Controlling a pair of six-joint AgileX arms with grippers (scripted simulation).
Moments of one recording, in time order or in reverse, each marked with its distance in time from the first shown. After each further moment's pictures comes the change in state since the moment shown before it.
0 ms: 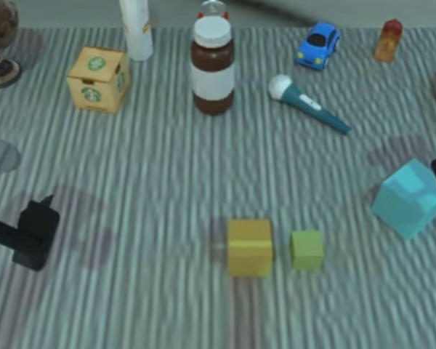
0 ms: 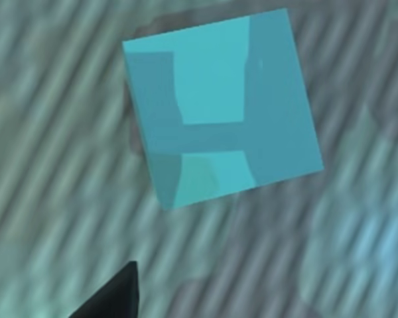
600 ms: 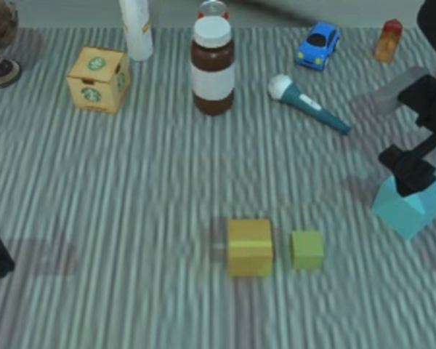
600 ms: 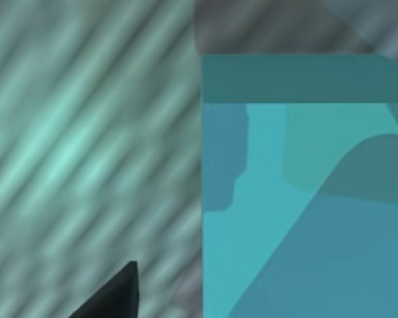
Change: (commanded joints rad) left arm 0.234 -0.688 -0.537 0.438 0.010 -0.252; right arm 0.064 0.570 0.477 -0.332 0.000 -0.144
